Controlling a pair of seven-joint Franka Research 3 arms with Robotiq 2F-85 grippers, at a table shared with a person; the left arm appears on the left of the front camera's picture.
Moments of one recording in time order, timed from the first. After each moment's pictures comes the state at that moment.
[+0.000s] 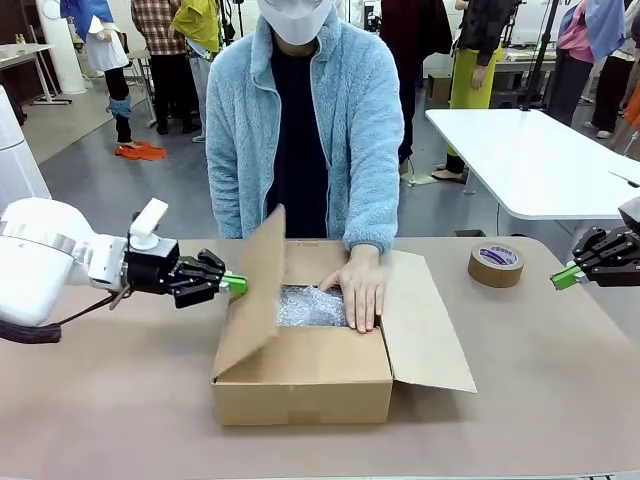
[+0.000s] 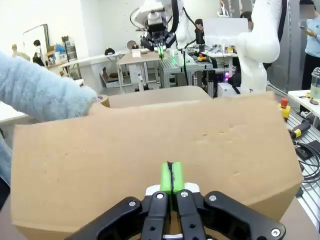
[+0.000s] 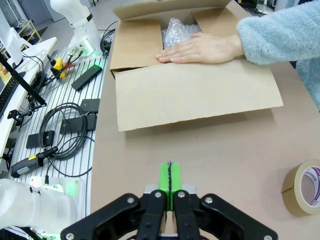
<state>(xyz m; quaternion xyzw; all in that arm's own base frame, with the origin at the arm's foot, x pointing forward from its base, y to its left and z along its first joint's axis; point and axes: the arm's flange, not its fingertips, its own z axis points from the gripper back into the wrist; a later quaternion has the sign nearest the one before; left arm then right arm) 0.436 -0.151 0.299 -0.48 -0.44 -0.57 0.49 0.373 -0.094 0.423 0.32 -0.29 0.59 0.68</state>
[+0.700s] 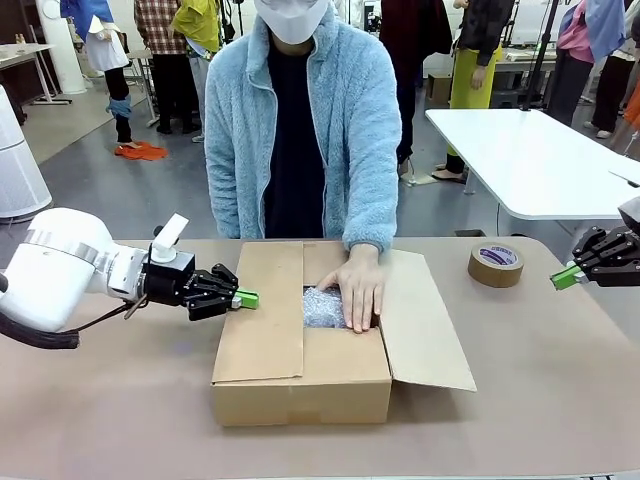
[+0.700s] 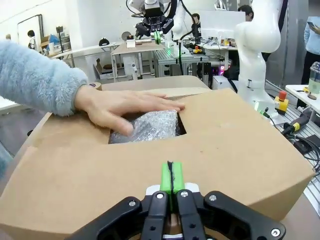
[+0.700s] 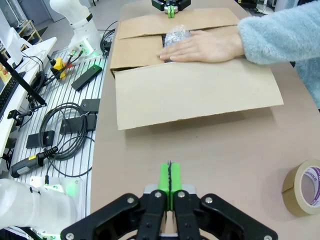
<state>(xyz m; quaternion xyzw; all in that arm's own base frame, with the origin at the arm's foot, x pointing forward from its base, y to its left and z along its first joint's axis) 0.441 -0.163 0.278 -0.49 -0.42 -0.58 0.50 0.373 -0.094 0.423 0.32 -0.29 0.59 0.68</state>
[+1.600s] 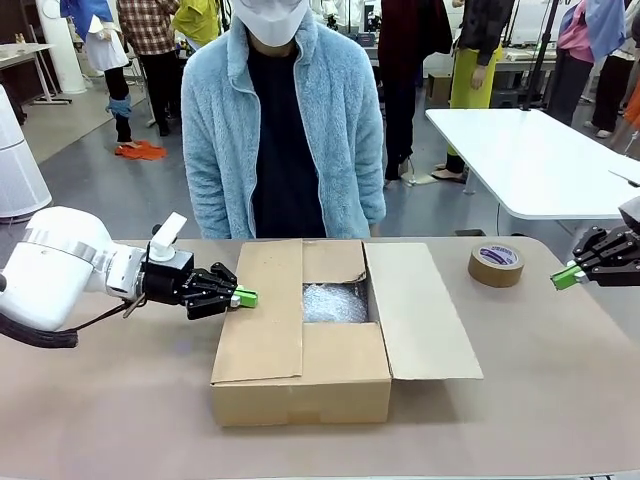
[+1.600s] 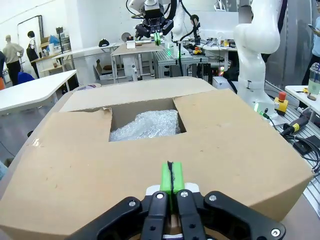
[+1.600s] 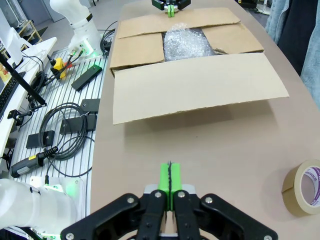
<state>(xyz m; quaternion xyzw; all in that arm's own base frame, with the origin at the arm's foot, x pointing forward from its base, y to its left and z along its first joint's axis) 0.441 -0.163 0.279 -0.49 -0.42 -0.58 0.50 0.373 -0.094 0.422 0.32 -0.29 0.59 0.68</state>
